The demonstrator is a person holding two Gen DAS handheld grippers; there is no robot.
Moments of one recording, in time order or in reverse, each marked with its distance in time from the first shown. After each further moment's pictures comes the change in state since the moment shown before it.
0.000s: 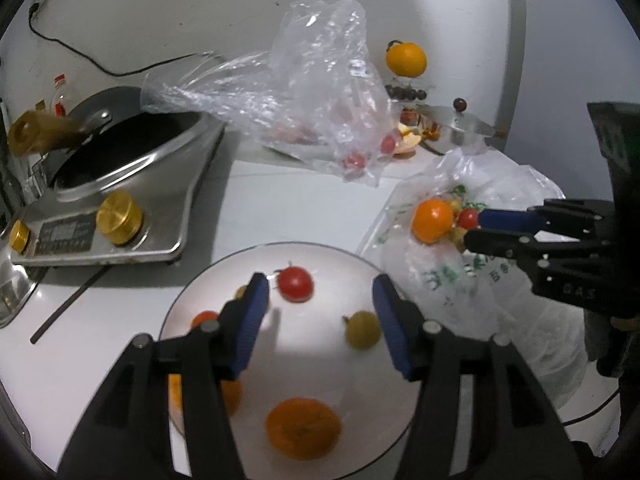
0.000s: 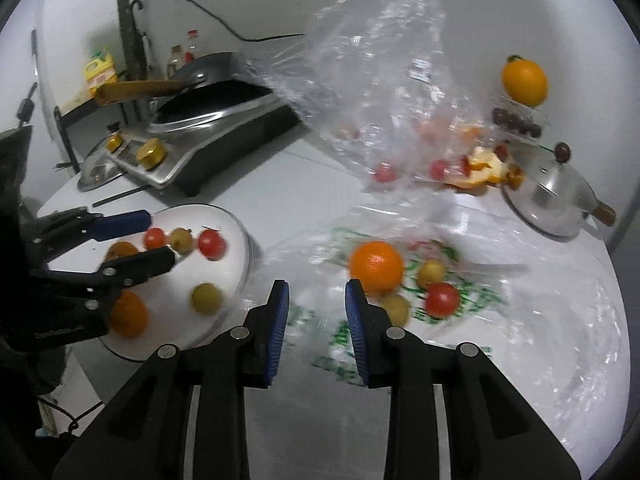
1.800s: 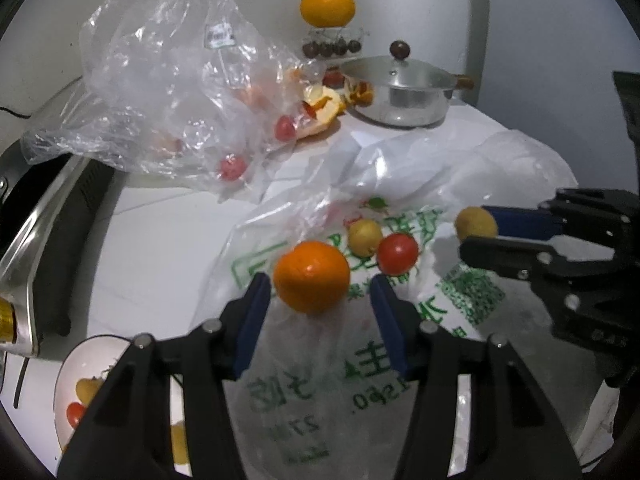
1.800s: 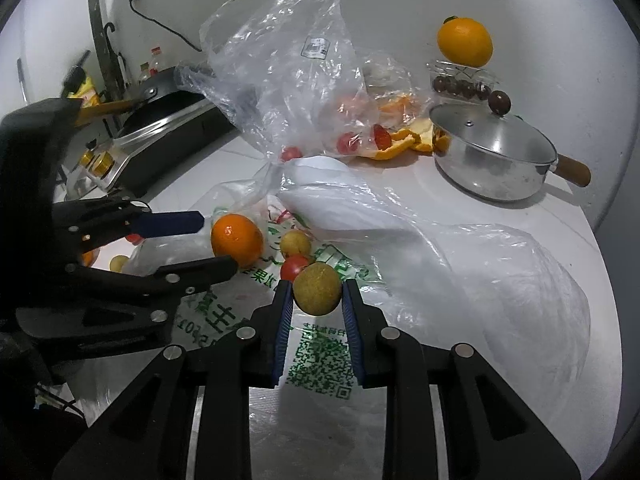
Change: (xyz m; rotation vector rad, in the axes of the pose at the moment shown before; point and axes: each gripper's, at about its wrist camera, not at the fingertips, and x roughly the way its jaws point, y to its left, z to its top) left arm 0.106 -0.122 0.052 0.142 0.154 -0.039; right arm -0.010 -0.111 -0.025 0.074 -0.010 0.041
